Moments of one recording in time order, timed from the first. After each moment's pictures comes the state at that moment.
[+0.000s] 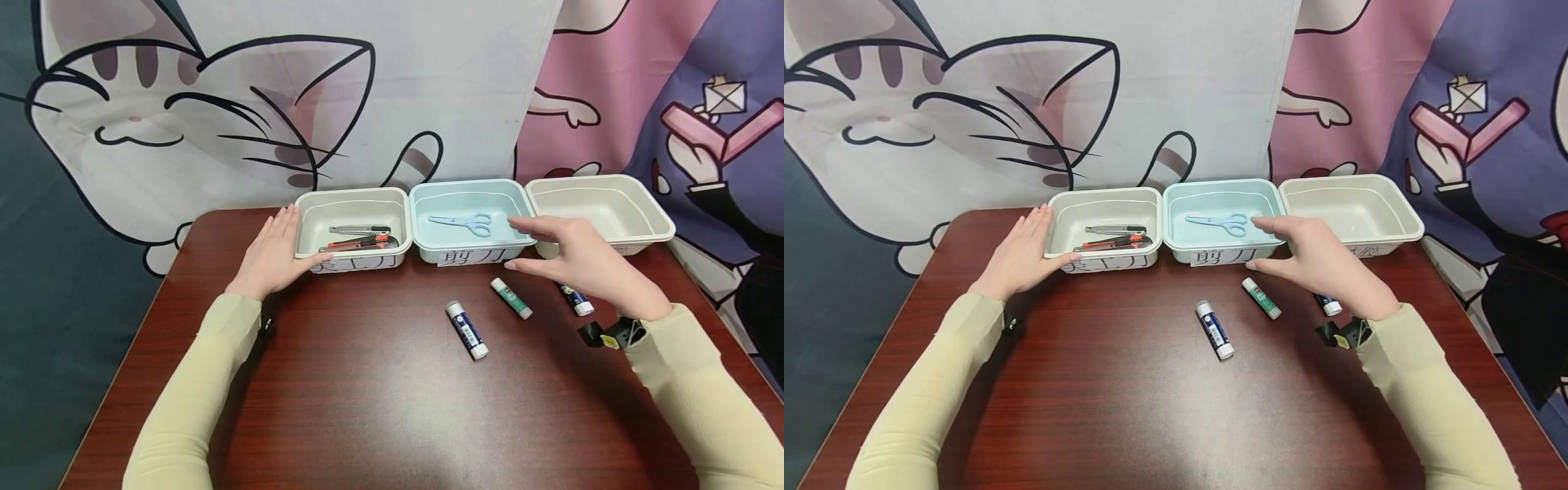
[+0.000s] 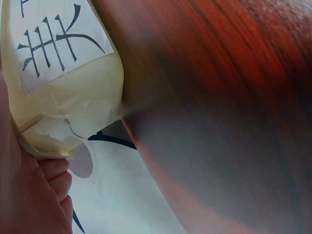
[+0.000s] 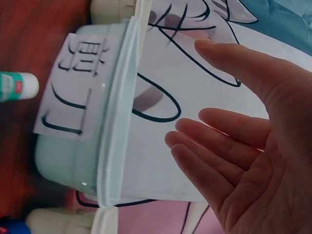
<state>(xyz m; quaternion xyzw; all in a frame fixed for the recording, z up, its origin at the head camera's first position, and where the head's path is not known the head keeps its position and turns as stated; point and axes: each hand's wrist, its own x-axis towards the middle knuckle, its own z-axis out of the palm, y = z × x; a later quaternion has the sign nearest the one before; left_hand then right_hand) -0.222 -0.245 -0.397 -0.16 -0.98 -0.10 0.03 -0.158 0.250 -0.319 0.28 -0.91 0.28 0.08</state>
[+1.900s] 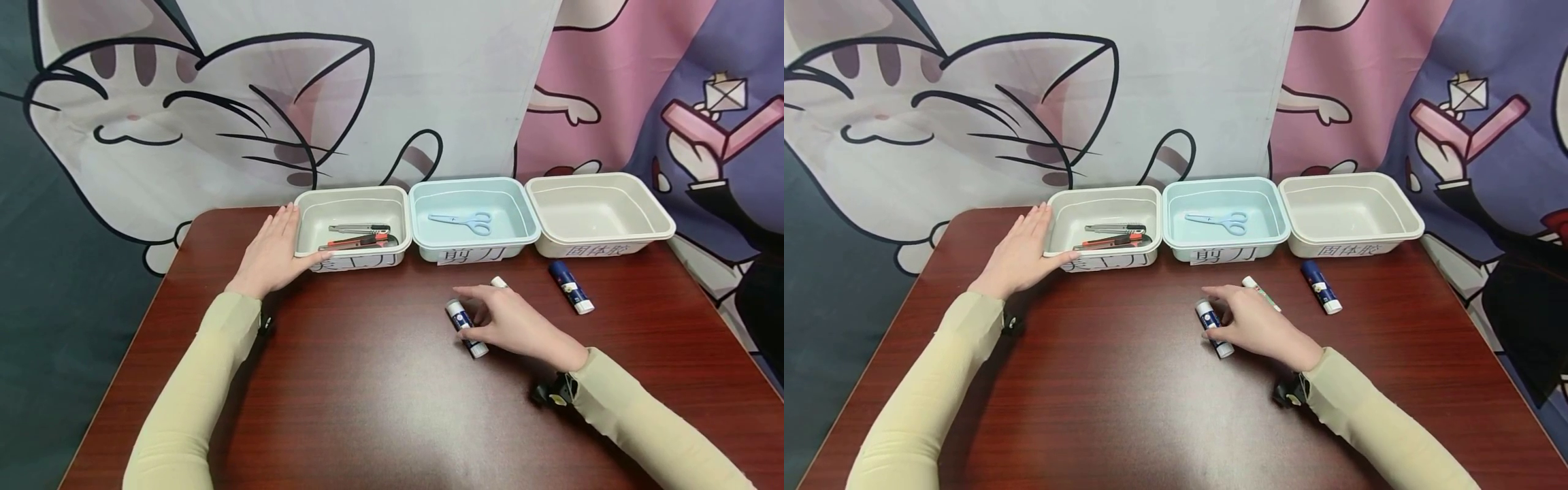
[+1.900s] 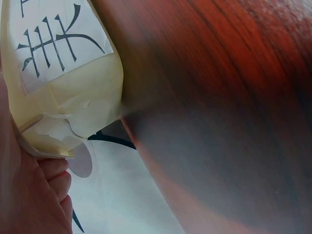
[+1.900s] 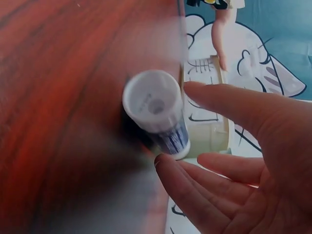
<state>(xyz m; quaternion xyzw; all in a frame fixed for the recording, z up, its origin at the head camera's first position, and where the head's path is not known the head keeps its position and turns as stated) -0.221 -0.245 -0.396 -0.16 -0.98 -0.10 0.03 -0.118 0.182 -0.408 0.29 -0.90 0.33 -0.06</state>
